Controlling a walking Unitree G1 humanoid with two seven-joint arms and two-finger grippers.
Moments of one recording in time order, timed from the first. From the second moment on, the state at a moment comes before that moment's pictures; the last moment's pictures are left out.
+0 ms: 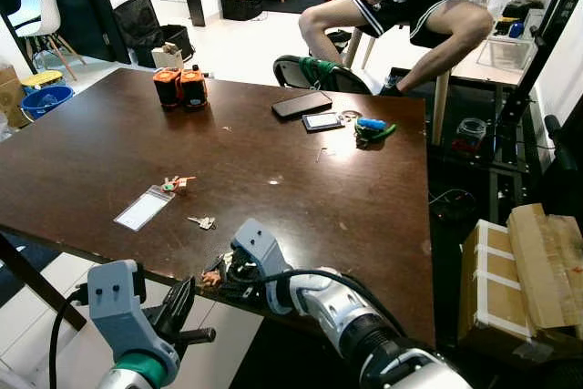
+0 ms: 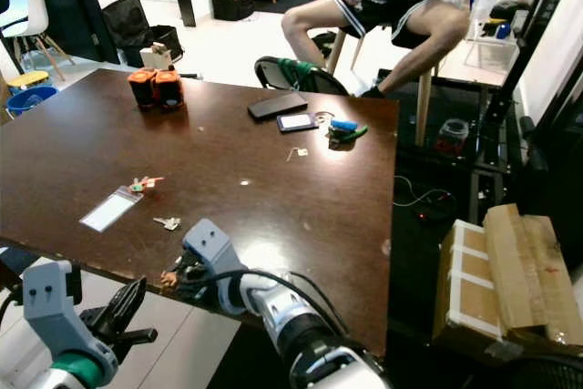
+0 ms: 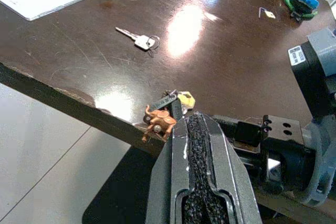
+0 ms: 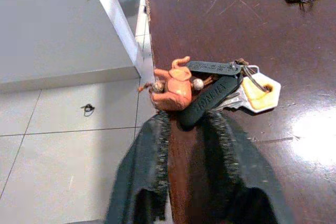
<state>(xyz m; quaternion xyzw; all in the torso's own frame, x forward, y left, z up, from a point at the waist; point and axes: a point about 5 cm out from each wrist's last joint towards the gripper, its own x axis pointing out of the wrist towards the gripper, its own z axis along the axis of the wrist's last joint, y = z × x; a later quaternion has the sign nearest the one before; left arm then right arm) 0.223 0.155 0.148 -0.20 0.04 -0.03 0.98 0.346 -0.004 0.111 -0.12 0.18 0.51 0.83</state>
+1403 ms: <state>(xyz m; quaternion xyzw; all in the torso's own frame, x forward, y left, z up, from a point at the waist) 0.223 0.185 0.149 -0.12 0.01 0.06 0.99 0.339 -0.128 0.152 0.12 -0.10 0.19 0.97</state>
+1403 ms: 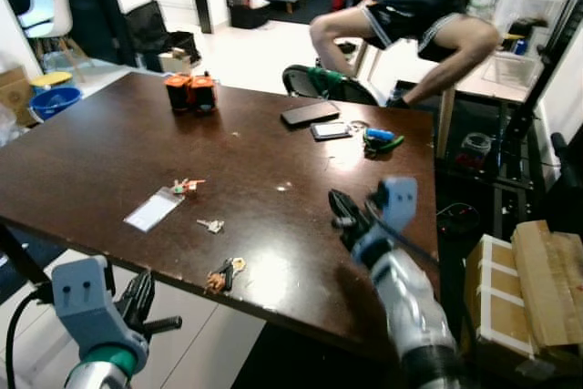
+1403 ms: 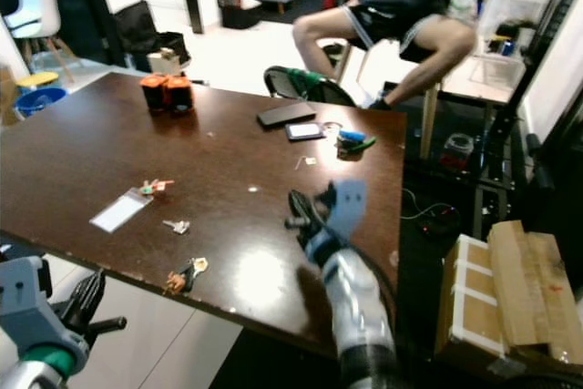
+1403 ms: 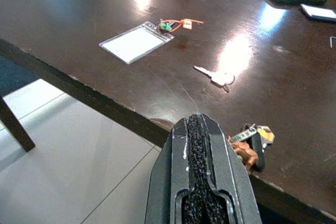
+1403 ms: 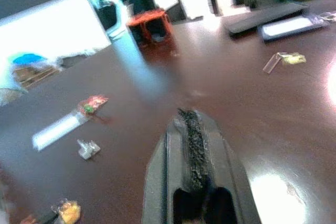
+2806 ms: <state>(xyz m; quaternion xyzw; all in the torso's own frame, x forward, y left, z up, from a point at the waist) 0.204 0.184 0.124 -0.07 -0.02 0.10 0.99 0.271 -0.151 0.076 -0.01 0.00 0.13 0.99</state>
